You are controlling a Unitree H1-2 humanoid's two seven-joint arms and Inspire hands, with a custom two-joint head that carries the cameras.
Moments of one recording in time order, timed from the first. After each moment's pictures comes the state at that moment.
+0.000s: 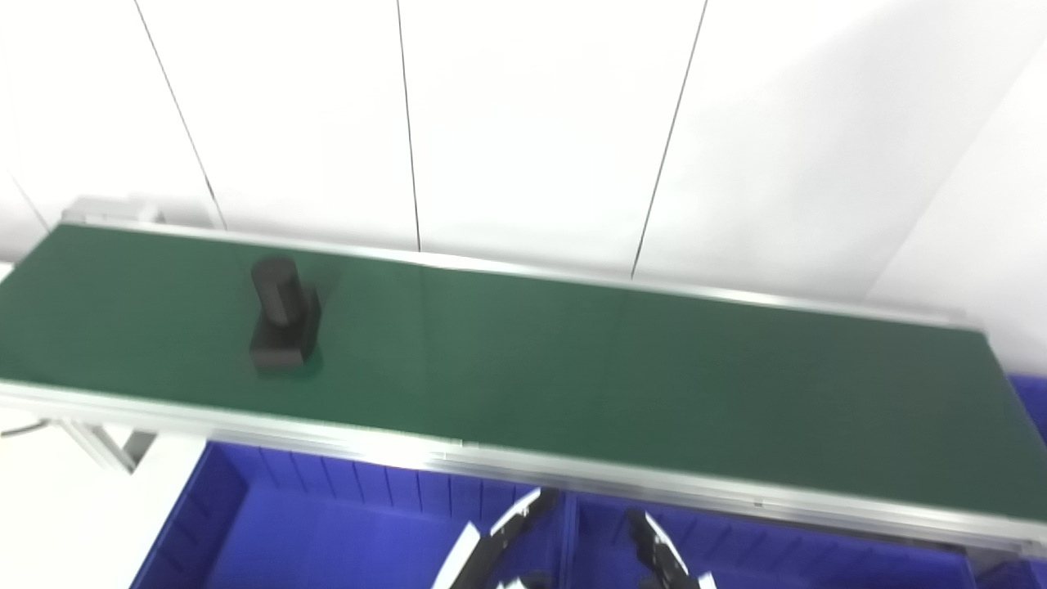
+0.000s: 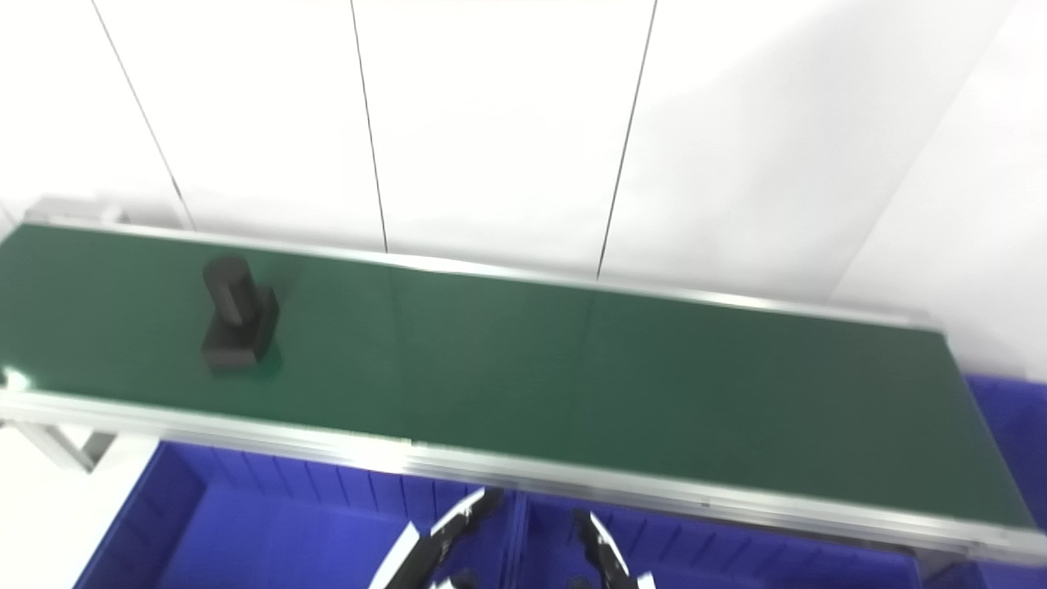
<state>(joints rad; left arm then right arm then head) 0.05 0.10 -0.61 0.44 0.15 -0.44 0.28 0.15 -0.08 0.33 0.40 -0.11 -0.42 -0.18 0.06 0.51</state>
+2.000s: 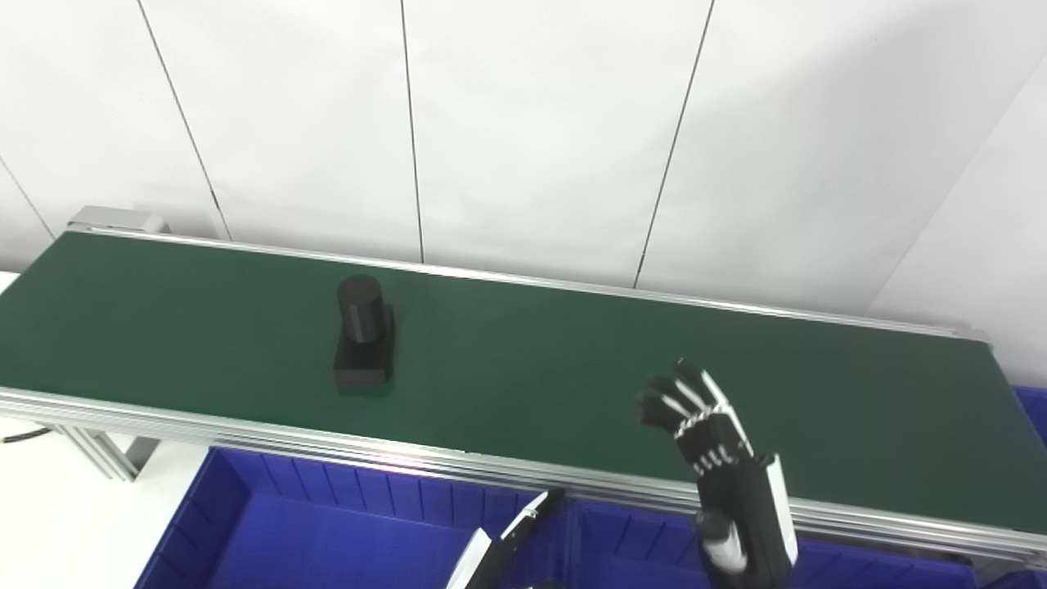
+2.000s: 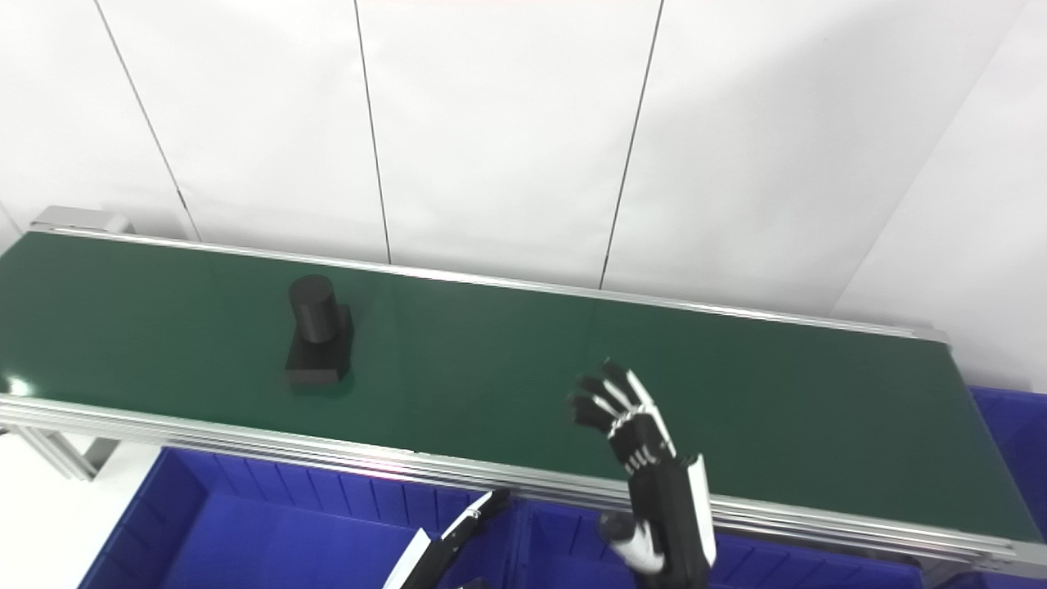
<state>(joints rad) 0.01 0.11 -0.70 0.47 0.14 -0.44 0.37 0.08 0.01 0.19 -0.07 0.06 -0.43 0.04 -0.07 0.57</state>
